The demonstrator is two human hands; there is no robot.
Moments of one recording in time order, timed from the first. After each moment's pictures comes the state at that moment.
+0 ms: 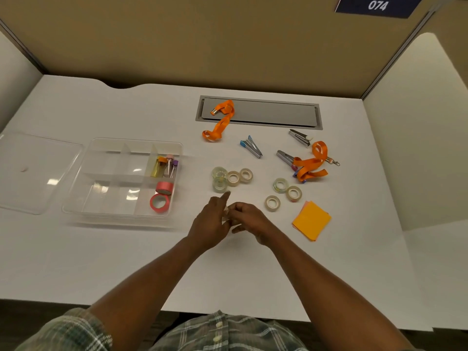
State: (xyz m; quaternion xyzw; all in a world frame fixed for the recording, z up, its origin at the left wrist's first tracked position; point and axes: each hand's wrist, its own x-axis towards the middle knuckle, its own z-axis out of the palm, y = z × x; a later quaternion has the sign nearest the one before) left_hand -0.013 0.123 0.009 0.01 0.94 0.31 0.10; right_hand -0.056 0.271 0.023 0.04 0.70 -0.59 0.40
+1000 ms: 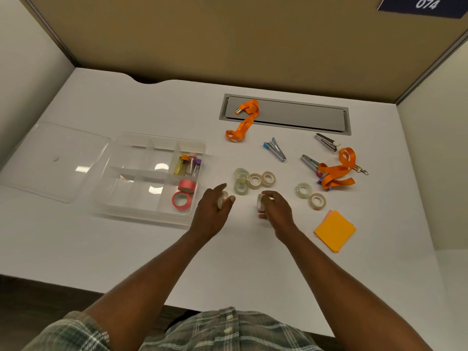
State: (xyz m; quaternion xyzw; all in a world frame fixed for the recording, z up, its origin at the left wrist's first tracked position) left_hand -0.022 0.079 0.022 -0.16 0.87 0.46 0.00; right_hand -0.085 0.258 0.010 0.19 0.77 -0.57 0.22
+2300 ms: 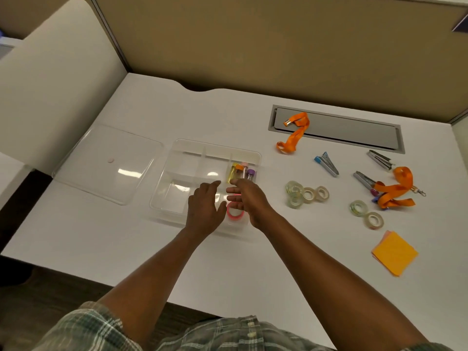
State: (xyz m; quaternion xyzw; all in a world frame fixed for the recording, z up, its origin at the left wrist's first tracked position) left_hand -0.006 -0.098 0.012 -0.14 0.96 0.25 -0.06; right_hand -0.080 0.026 0.056 0.13 0.66 -0.64 0.37
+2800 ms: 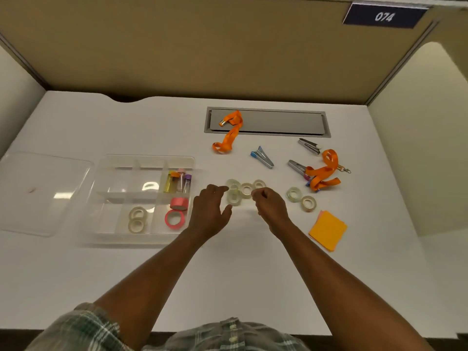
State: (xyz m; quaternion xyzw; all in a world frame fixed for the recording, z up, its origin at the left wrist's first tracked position) left_hand -0.063 0.058 0.020 0.02 0.97 0.26 -0.02; right_hand -0.104 0.236 0.035 0.17 0.82 -0.52 0.18
